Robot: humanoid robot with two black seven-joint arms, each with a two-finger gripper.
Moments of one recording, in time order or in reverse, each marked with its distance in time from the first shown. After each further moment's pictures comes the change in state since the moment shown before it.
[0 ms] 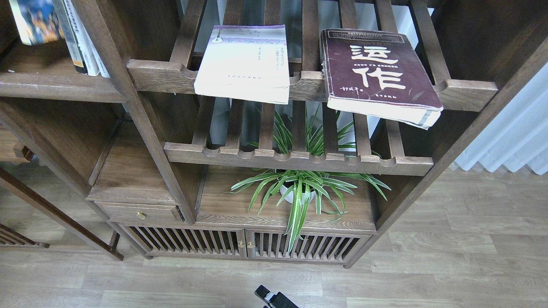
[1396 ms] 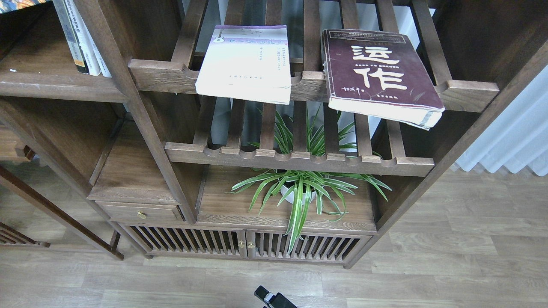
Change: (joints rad) left arm 0.094 -0.097 -0.264 -0.002 0.004 0.000 -0.013; right arm 0.000 0.000 -0.004 0.000 0.000 0.000 -0.001
